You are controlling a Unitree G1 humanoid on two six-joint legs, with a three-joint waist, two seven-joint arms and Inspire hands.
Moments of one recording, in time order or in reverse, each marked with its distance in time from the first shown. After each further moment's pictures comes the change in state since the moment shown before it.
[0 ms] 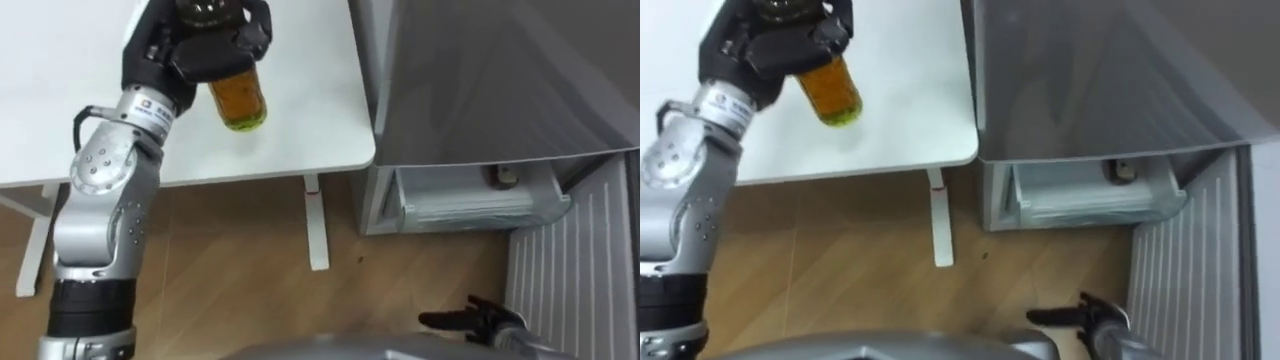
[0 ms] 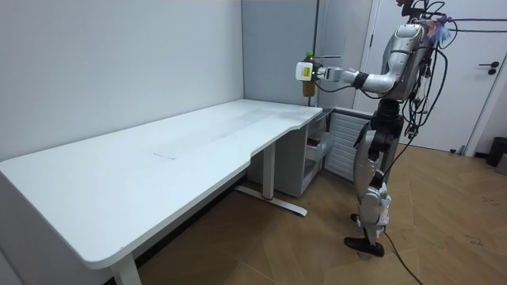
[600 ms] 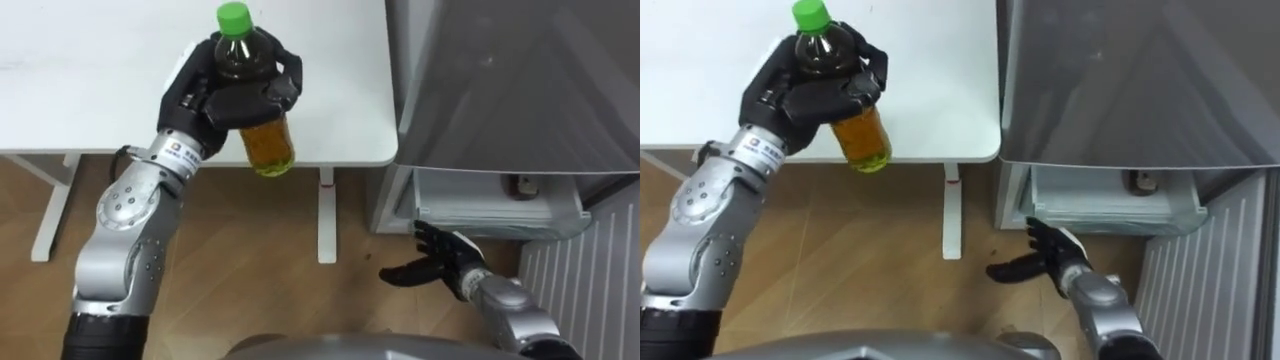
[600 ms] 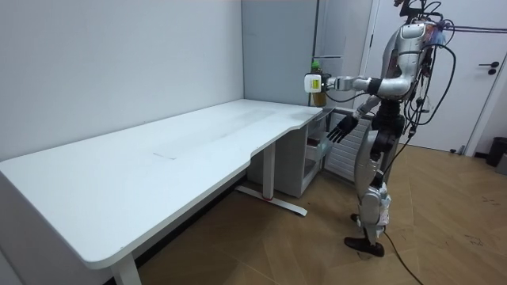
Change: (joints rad) left arm 0.132 -0.009 -0.080 0.000 -0.060 -0.011 -0.045; right arm 0.028 0.008 0.184 -0.406 -0.143 -0.014 0.137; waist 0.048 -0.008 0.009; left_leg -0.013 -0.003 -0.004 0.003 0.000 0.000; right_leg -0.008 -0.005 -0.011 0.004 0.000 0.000
